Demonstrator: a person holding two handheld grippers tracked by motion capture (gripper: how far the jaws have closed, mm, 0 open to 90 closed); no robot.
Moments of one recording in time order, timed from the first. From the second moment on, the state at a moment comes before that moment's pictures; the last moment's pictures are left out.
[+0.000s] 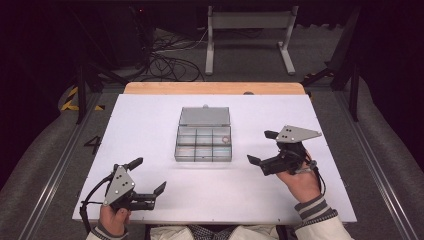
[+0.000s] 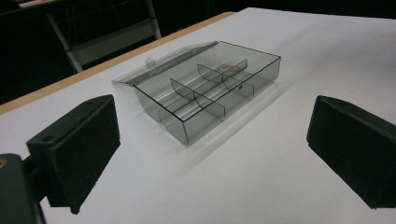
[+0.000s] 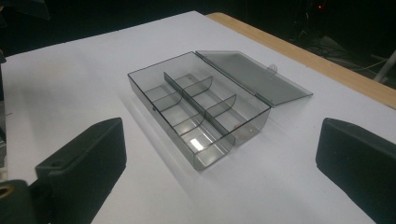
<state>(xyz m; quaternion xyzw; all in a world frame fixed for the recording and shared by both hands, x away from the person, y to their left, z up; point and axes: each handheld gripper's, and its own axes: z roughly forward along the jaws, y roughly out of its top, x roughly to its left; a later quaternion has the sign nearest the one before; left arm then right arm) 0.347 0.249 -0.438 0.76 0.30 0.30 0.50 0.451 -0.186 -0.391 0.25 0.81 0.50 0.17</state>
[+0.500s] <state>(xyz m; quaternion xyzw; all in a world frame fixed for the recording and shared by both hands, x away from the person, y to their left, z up) 0.347 0.250 -0.437 0.76 0.30 0.30 0.49 0.441 -0.214 -0.422 0.25 0.81 0.50 0.16</state>
